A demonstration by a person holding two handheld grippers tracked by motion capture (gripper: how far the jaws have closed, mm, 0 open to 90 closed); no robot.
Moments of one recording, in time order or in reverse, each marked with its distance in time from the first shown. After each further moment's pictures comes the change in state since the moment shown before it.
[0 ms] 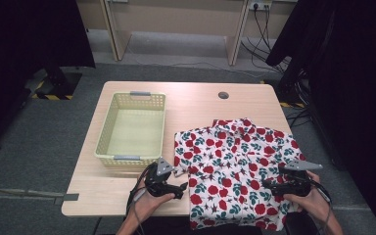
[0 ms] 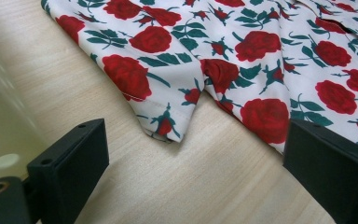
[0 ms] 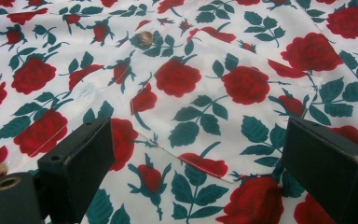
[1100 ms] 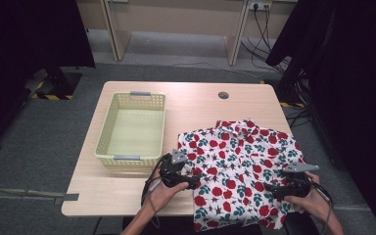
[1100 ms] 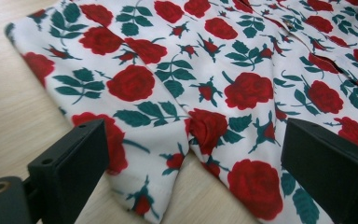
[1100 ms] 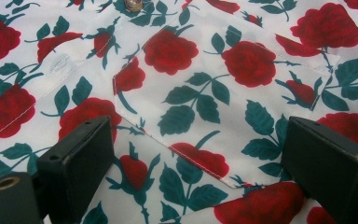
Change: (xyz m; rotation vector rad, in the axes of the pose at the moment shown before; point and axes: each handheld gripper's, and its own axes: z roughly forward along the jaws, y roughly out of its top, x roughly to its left) left arm -0.016 0.039 0.032 0.030 -0.050 -0.040; right arm -0.008 -0.011 0.006 0.085 -0.037 -0.041
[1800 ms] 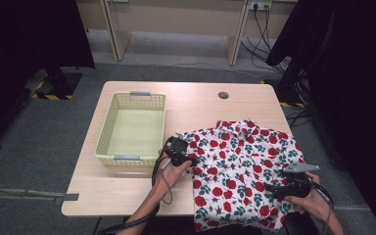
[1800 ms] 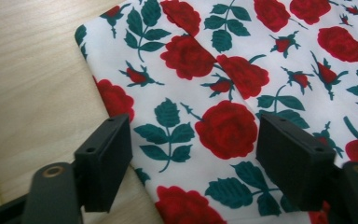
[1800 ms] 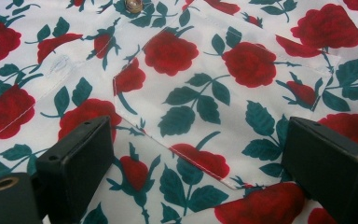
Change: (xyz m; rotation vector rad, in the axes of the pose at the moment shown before) left arm 0.035 0.037 0.040 0.135 0.182 -0.081; right arm 0.000 -0.001 0.000 -0.006 0.000 0.000
